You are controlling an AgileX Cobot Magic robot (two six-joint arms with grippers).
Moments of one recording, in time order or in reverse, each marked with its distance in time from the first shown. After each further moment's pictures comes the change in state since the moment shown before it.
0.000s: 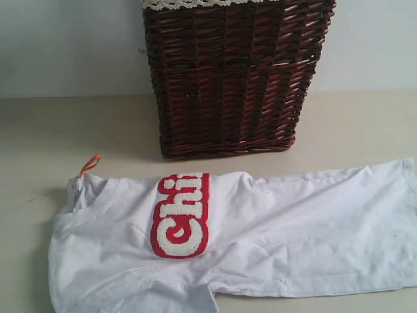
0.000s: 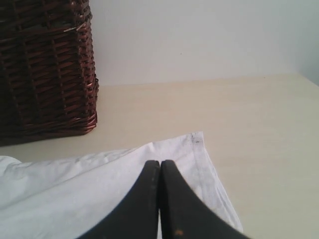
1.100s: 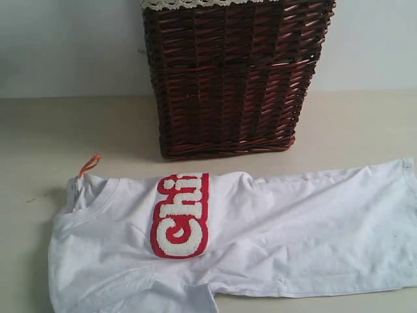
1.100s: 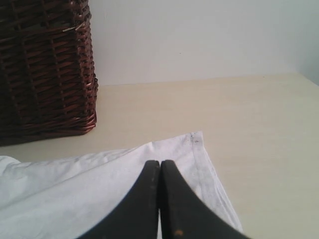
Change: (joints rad) left arm -0.001 0.887 -0.295 -0.039 -0.187 0.024; right arm 0.000 0.000 0.000 0.000 0.002 0.000
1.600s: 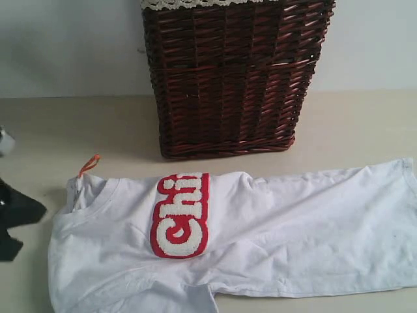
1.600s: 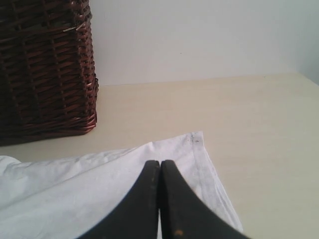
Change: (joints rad) left arm -0.179 0.092 -0.230 -0.237 0.586 0.674; right arm 0.000 0.000 0.000 0.002 0.000 0.000
